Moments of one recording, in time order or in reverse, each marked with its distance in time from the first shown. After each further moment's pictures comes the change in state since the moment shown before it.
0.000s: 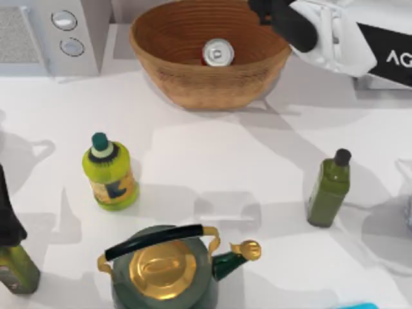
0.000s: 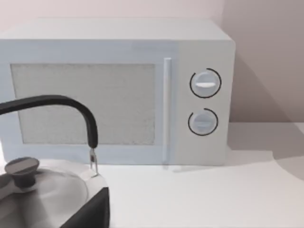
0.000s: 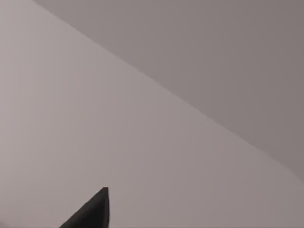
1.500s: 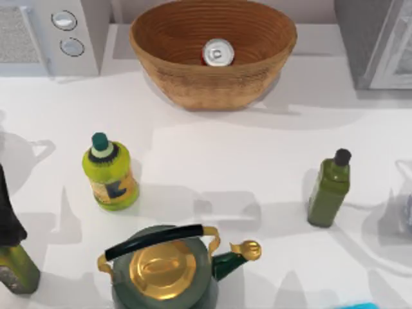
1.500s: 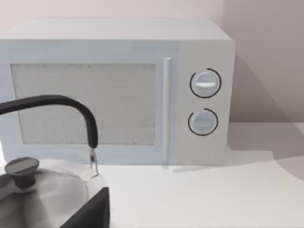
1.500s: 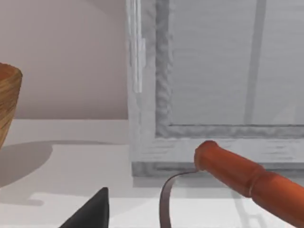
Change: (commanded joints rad) left arm 0.000 0.000 0.000 0.000 0.000 0.000; right arm -0.610 -1.996 -1.644 -0.377 -0.644 -0.038
